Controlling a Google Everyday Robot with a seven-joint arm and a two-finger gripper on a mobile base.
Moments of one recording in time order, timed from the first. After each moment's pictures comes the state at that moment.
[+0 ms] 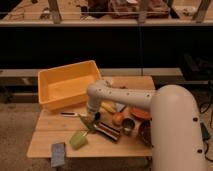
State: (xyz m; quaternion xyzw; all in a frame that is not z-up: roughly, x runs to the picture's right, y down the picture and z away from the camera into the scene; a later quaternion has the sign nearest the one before) arm -0.097 0.160 0.887 -0.36 -0.12 0.09 0.92
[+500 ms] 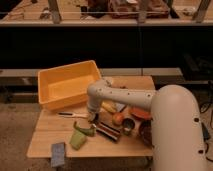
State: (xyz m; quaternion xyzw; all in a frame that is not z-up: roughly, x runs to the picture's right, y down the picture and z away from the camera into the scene) arm -0.094 0.158 0.884 -0.36 -0.12 0.09 0.92
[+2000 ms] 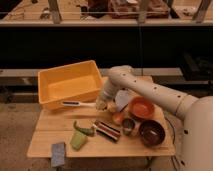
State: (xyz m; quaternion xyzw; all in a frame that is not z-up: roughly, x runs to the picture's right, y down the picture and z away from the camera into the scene) arm -0.026 0.079 0.820 -0.33 -0.22 0.07 0.92
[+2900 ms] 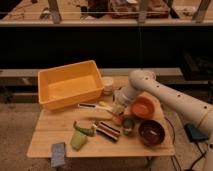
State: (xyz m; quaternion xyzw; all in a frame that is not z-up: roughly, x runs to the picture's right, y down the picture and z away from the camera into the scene) arm 0.071 0.109 0.807 -0.35 -0.20 0.13 0.91
